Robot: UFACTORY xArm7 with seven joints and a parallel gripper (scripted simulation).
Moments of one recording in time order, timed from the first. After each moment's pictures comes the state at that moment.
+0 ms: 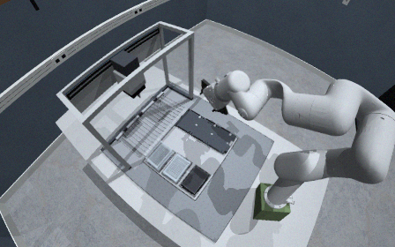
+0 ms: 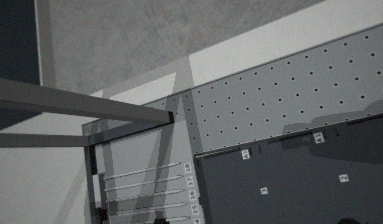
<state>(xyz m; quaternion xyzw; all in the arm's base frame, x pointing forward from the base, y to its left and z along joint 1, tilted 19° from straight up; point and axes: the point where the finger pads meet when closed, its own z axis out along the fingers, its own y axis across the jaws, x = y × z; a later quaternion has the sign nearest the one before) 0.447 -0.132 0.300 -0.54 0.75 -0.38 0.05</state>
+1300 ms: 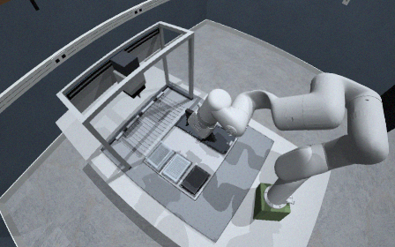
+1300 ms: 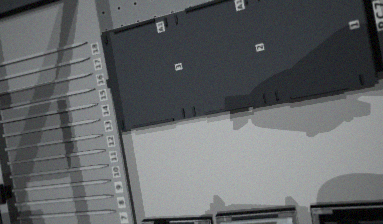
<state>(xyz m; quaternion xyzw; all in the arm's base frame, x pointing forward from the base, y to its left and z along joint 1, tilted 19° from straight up) 0.451 -0.025 0.204 -0.59 0.77 -0.24 0.05</state>
